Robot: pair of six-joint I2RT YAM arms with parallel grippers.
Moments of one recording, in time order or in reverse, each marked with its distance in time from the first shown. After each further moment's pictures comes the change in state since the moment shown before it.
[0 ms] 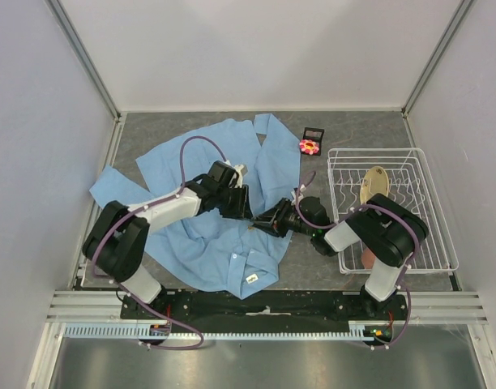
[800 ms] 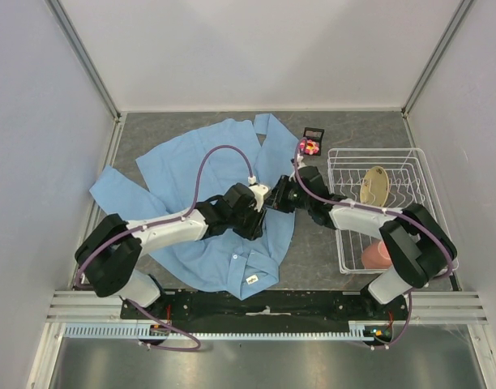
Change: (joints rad) left arm -0.250 -0.138 -0.115 0.102 -0.184 0.183; right arm -0.069 -0.216 0.312 -0.696 0.110 -0.513
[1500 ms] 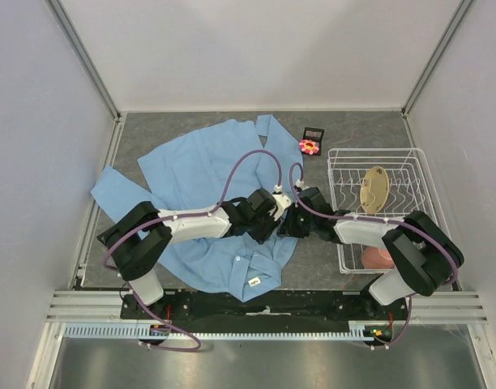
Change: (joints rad) left arm -0.089 0.205 0.129 -0.011 -0.136 0.246; right arm 0.043 -0.056 -0.162 -0.205 0.083 -0.194
